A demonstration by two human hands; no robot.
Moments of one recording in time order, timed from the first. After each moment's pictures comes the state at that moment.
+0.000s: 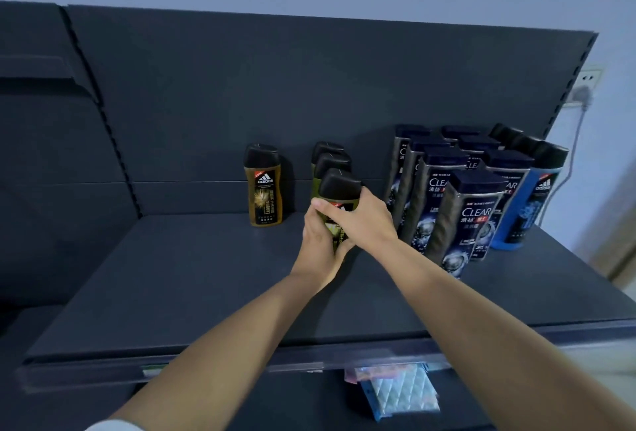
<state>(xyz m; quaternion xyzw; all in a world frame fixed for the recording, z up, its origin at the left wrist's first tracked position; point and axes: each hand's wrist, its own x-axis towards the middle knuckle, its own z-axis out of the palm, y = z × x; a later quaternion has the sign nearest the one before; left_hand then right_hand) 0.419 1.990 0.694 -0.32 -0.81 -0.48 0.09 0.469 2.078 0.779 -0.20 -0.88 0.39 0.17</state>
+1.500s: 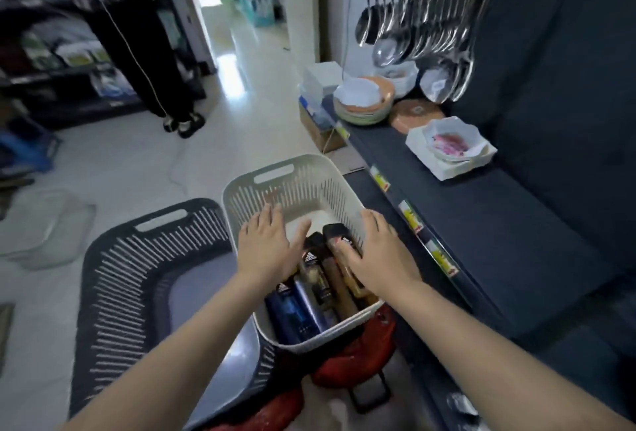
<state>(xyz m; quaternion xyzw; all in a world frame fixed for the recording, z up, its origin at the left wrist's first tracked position) 0.710 1.341 0.625 0.48 -0.87 -0.14 0.01 0.576 1.473 0.638 0.46 -0.85 0.19 -0.14</state>
